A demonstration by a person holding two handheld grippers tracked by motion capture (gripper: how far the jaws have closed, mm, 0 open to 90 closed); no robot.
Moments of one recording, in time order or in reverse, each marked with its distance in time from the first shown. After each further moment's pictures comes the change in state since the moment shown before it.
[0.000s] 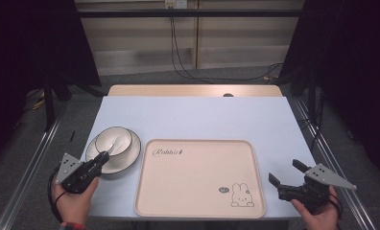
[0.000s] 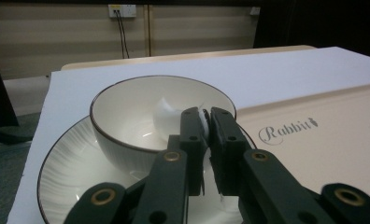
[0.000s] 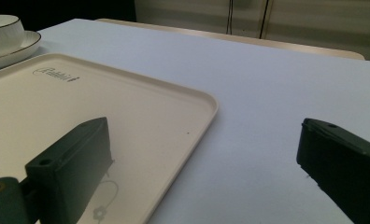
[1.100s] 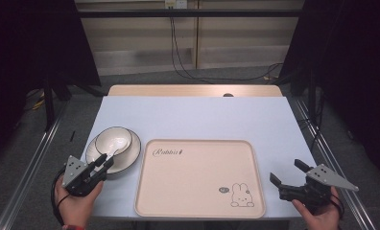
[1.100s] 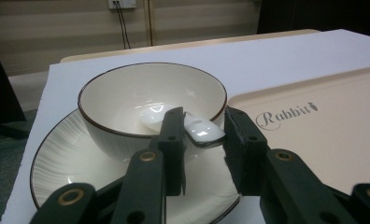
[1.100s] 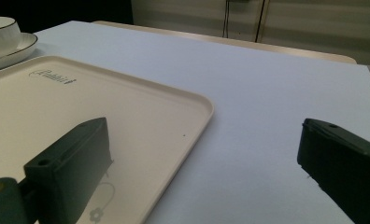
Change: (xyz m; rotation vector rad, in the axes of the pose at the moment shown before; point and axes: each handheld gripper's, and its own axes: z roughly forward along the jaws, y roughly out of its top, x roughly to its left) left arm -0.012 -0.005 -0.002 0.049 0.030 0.035; right arm 0.000 0.001 -0.003 -0.009 -0.014 -0.007
